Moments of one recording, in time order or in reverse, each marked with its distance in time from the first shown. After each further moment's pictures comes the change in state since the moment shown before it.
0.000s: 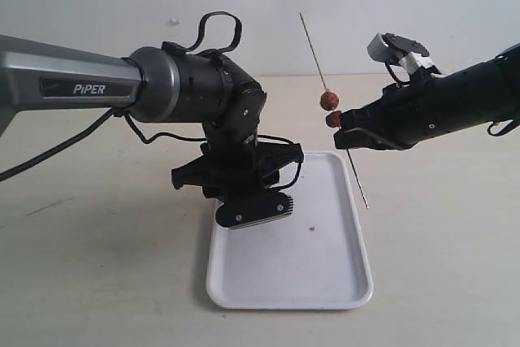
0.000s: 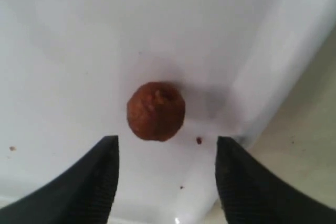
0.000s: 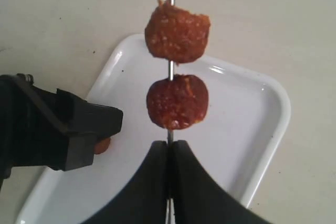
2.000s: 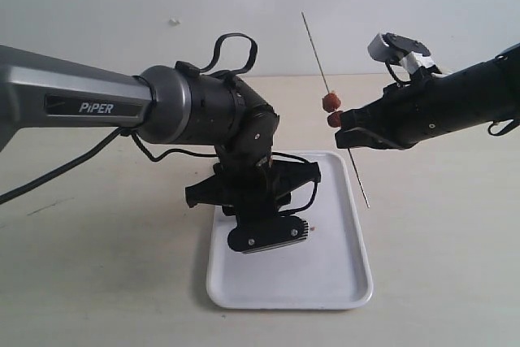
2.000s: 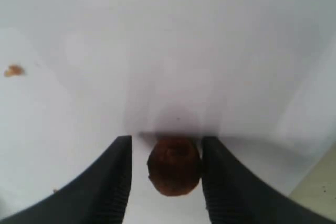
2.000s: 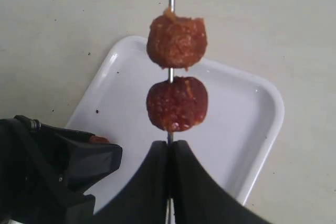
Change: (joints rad) left arm -0.056 -0.011 0.070 -0.031 -0.076 0.000; right arm 0.000 0.000 0.000 0.000 -0.014 0.000
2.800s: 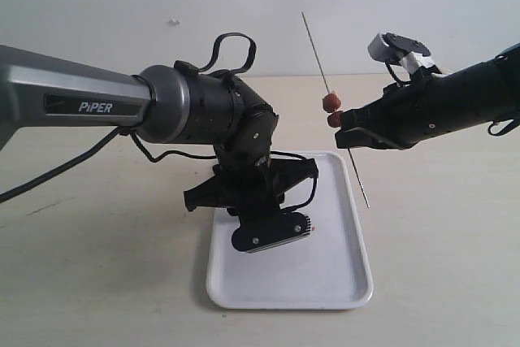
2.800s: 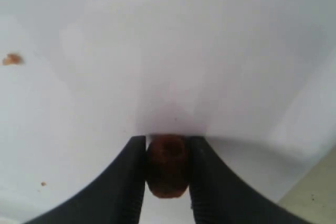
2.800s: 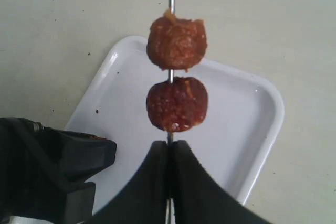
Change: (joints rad) left arm 0.000 0.000 0.000 0.000 0.004 -0.070; right arm 0.000 0.000 0.000 0.000 0.000 0.000
